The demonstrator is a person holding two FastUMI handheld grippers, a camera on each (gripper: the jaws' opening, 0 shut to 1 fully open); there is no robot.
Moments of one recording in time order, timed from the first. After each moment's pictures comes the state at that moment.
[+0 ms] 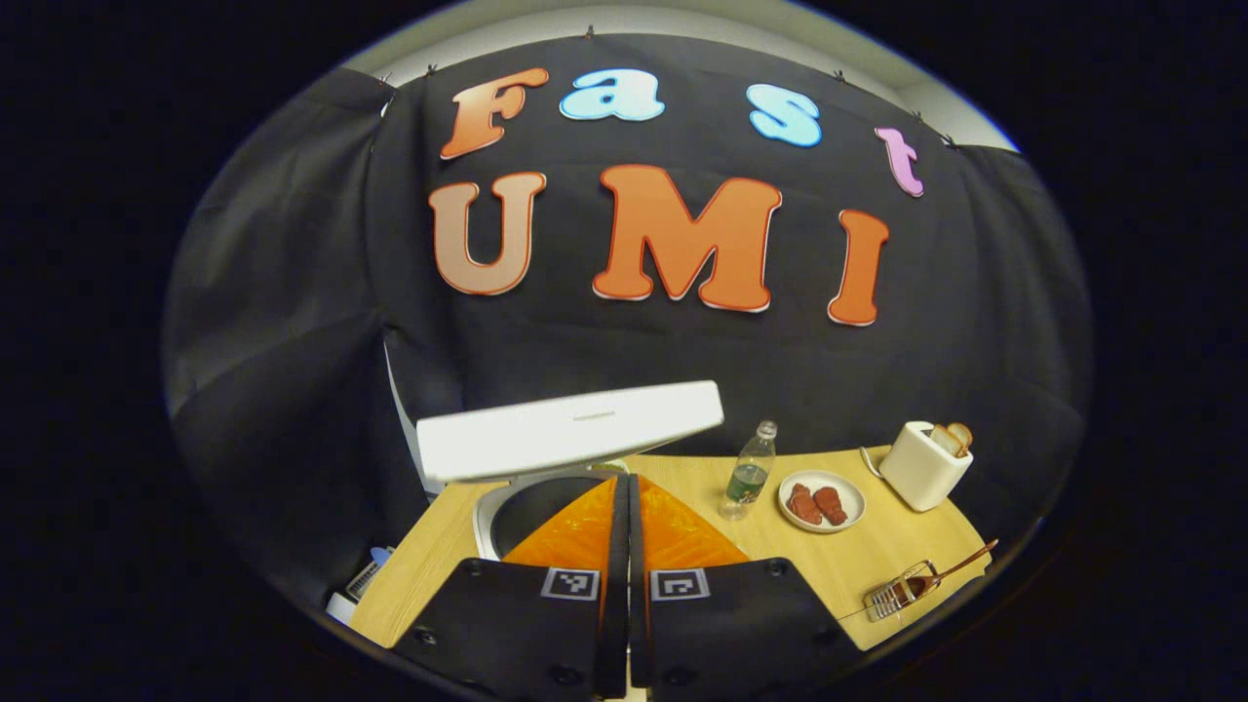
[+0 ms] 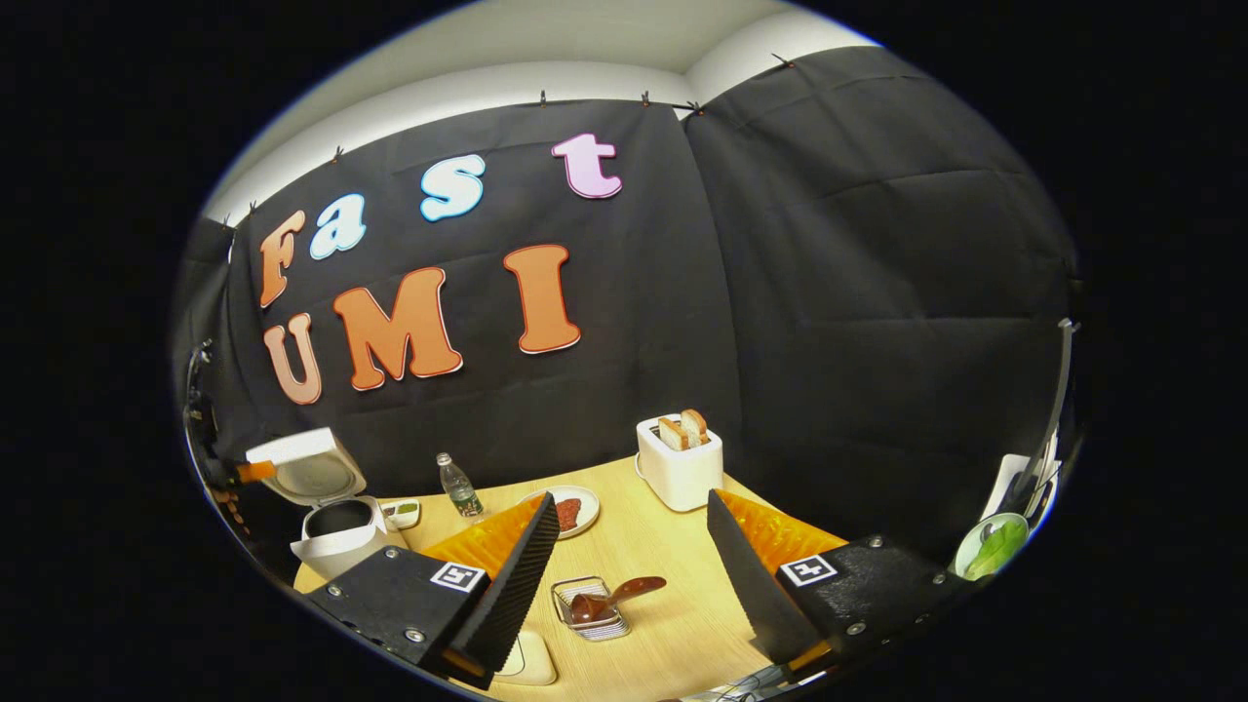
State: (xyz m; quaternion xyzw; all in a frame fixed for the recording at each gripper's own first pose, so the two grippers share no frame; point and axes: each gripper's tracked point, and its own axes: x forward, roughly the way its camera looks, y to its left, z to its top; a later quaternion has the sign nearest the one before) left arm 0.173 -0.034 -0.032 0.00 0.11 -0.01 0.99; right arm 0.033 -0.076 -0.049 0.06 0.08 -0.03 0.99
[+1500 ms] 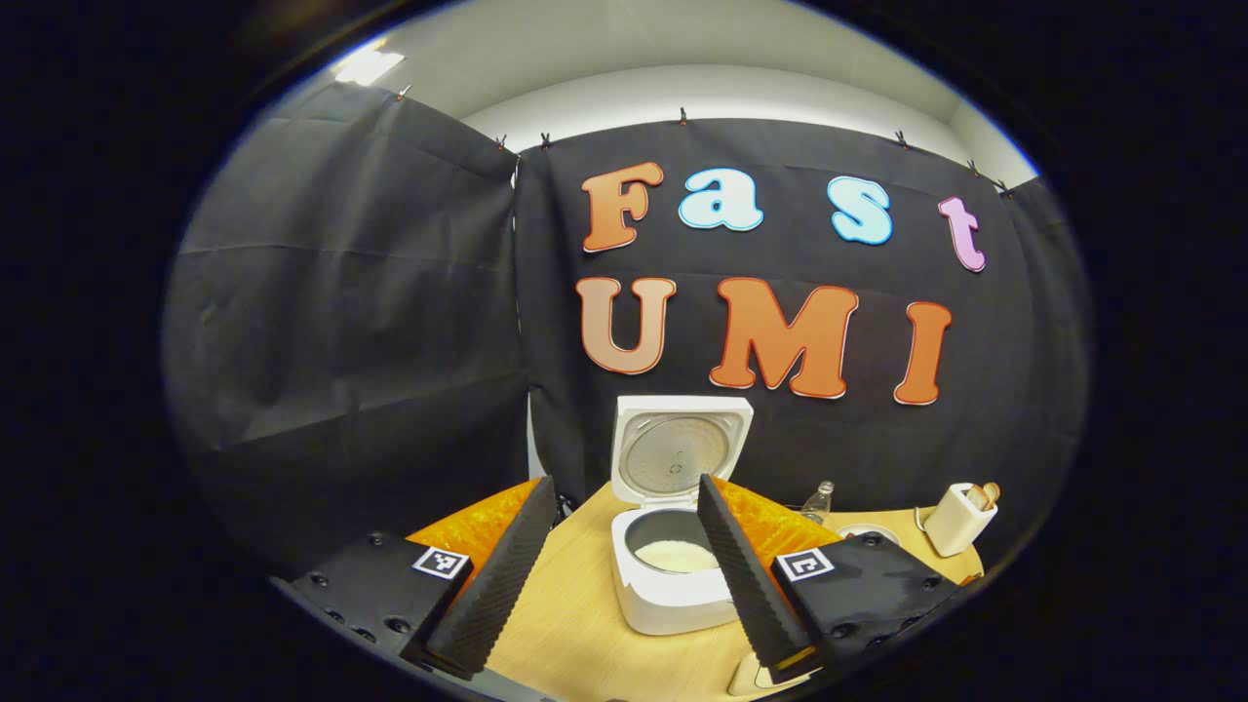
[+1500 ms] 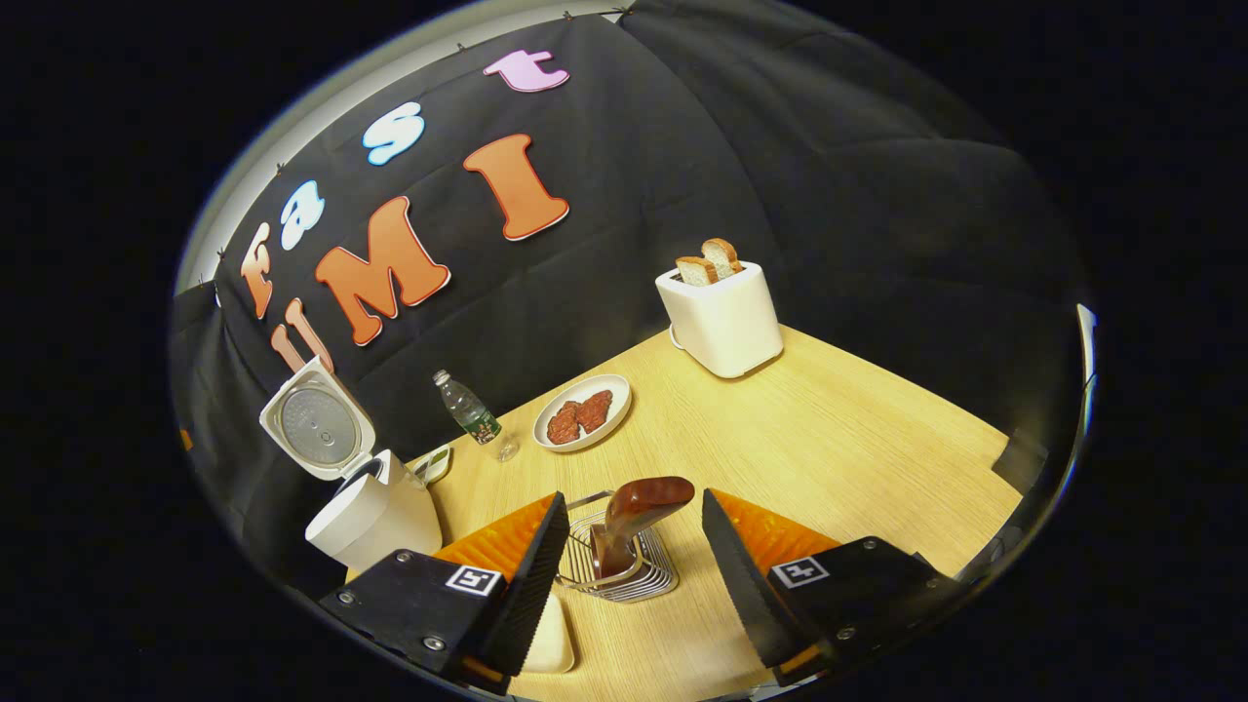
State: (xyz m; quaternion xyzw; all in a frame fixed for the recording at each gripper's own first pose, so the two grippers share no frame) left arm -0.002 0.042 0.048 -0.01 0.04 0.17 0.99; right arm 0.086 -0.049 -0.231 0.18 0.23 0.05 0.95
